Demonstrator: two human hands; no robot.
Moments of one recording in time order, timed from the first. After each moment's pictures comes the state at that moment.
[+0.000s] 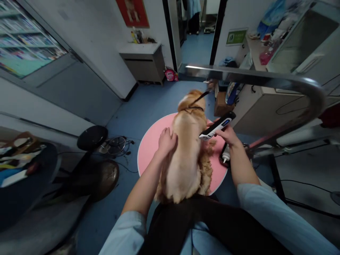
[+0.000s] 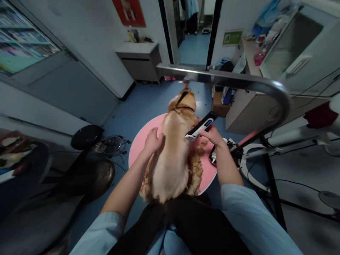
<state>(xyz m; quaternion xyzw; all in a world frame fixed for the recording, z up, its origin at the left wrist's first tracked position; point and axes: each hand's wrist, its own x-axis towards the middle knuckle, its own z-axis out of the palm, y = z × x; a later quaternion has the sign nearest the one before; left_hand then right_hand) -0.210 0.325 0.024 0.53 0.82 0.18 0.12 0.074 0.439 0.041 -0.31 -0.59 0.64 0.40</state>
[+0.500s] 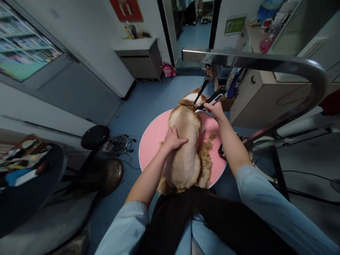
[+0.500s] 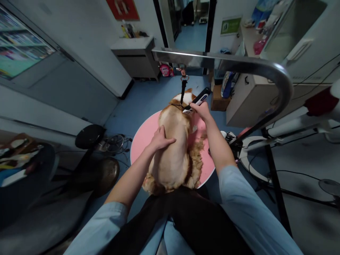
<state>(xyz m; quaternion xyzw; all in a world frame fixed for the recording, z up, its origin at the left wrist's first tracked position) -0.183 0.321 0.025 0.54 0.81 0.07 0.23 0.011 0.526 0.025 -0.40 -0.56 0.55 0.48</state>
